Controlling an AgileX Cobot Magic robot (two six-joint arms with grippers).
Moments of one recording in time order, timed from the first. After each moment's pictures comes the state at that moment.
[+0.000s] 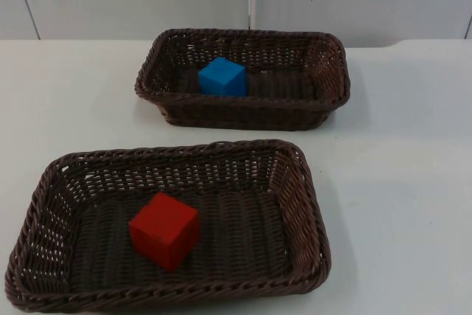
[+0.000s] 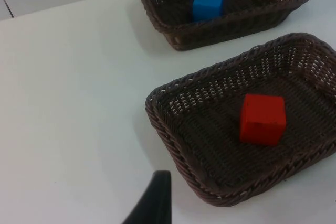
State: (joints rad) right arm 0.97 0.05 -0.55 -0.04 1.01 0.01; left arm -0.37 0.00 -0.50 0.00 1.07 0.02
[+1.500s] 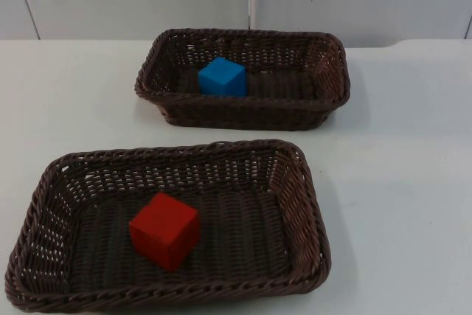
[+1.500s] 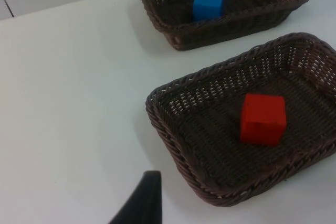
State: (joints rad) right arm 0.97 0.00 -0.52 -0.06 1.08 0.03; left arm -0.37 0.00 -0.50 0.00 1.07 0.02
